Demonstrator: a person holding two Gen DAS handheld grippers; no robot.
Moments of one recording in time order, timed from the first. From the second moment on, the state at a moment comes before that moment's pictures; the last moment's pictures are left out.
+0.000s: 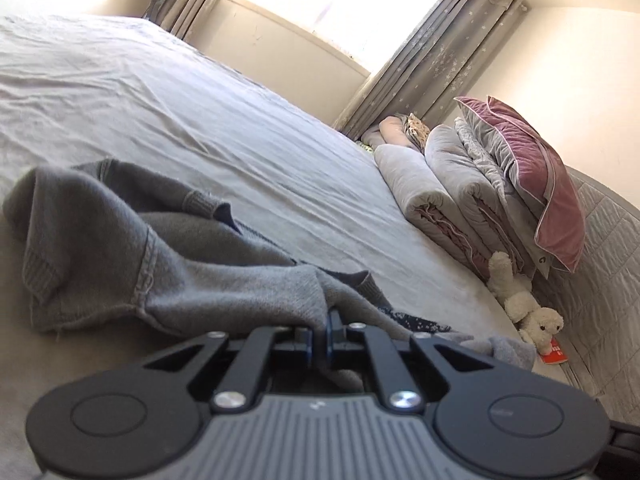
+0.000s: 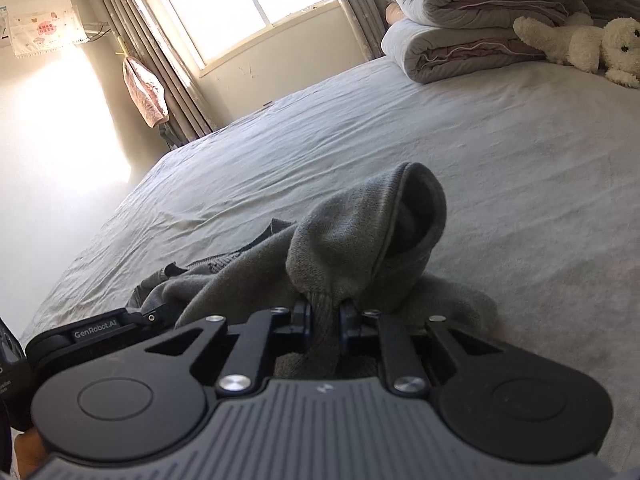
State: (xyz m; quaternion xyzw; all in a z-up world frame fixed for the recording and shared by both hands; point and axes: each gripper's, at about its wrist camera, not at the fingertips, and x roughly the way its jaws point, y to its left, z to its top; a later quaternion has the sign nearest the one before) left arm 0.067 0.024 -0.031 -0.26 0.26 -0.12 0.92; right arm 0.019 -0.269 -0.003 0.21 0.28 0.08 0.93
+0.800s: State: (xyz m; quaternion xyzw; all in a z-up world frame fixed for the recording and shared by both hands) left arm 0.033 0.114 0.026 -0.23 0.22 -0.07 0.95; right arm -0.011 -0.297 0.040 0.20 0.24 0.08 0.95
